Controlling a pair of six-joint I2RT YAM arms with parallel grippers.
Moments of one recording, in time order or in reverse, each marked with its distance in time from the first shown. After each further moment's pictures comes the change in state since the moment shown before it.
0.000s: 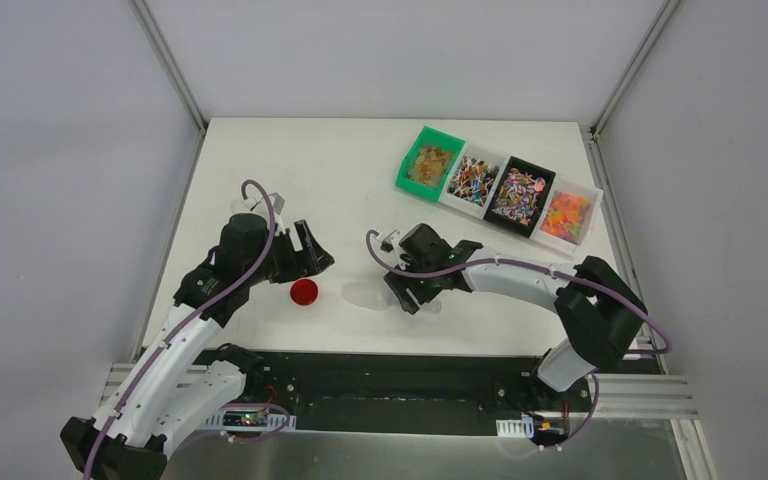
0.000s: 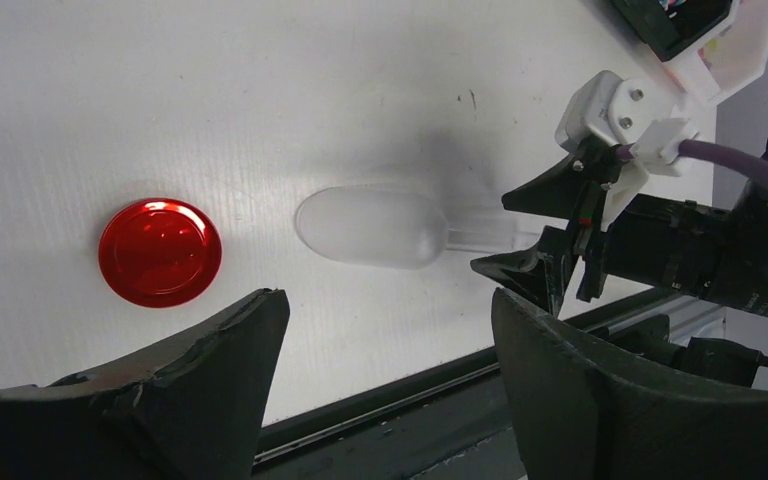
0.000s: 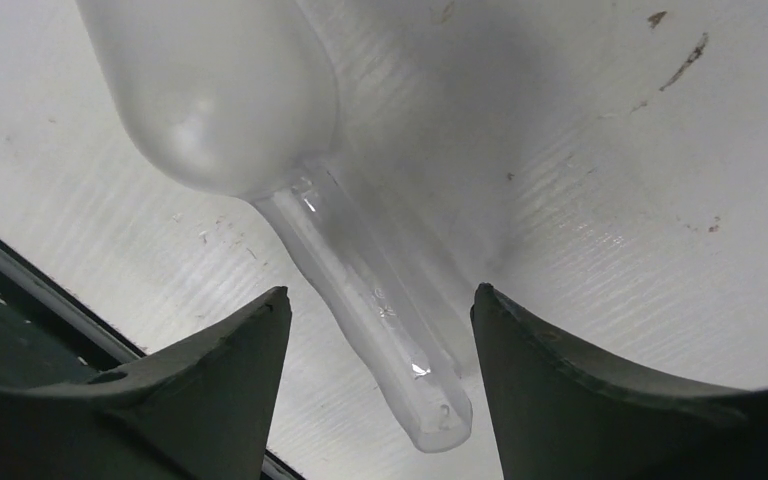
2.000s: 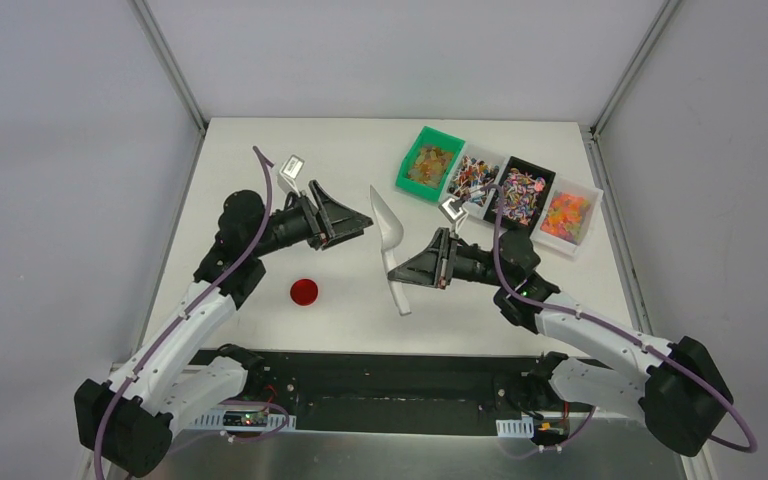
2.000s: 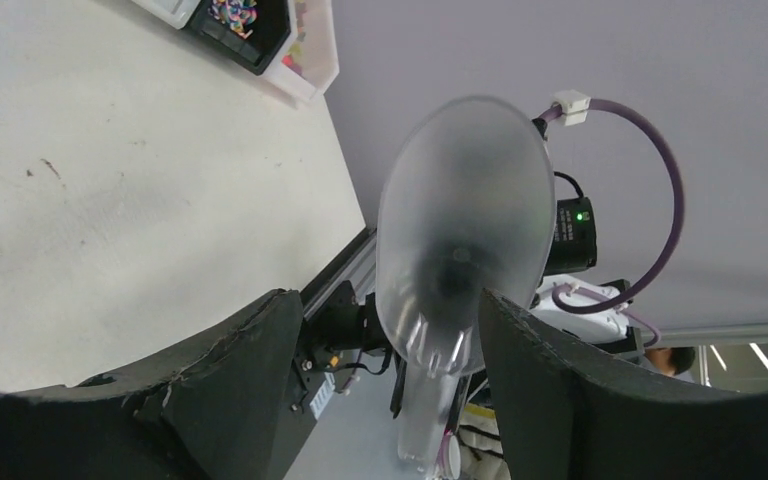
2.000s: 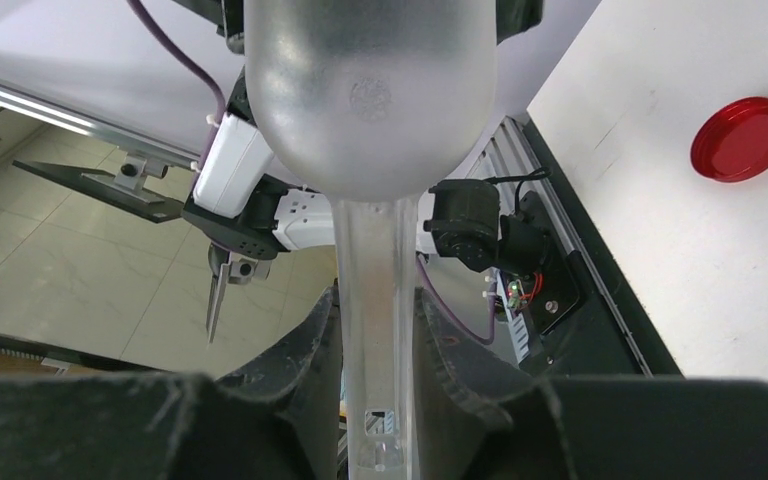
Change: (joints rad) left arm 0.000 0.147 0.000 0.653 0.477 -0.459; right arm -0.141 -0.529 -0.405 1.071 -0.593 1.104
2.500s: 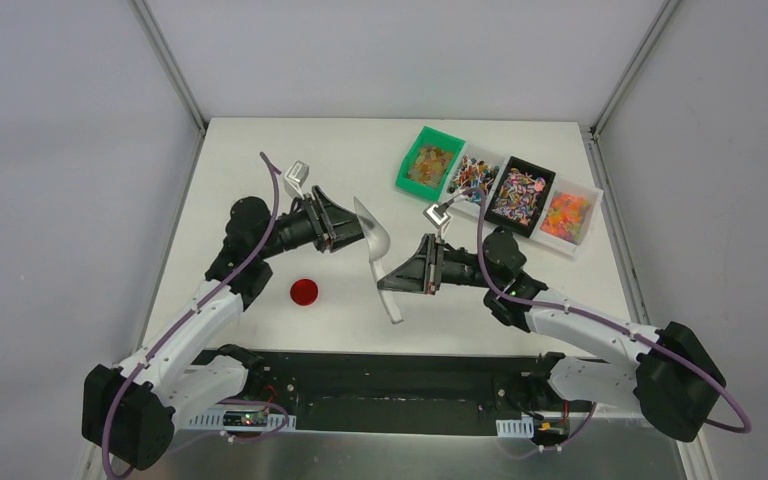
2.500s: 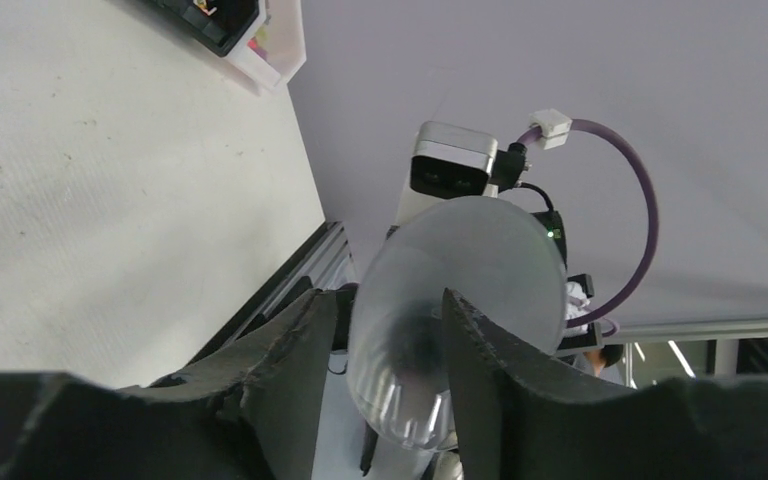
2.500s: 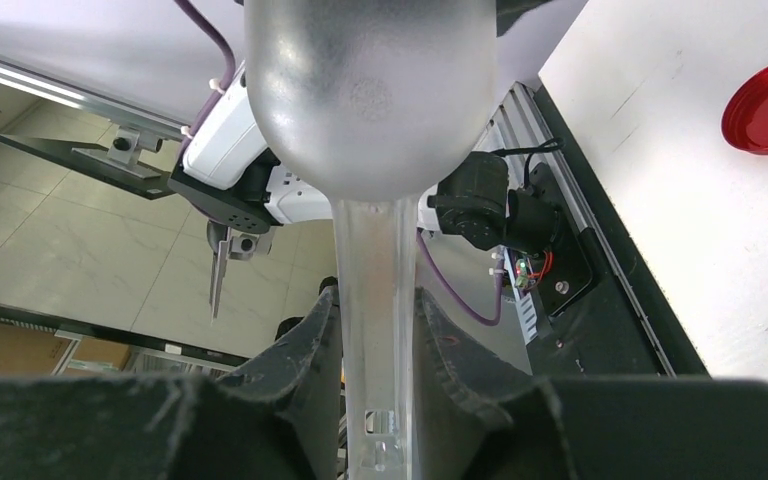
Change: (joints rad) left arm 0.000 0.052 -0.101 0.220 0.048 -0.169; right arm 0.074 0.063 0.014 0.023 -0.002 -0.005
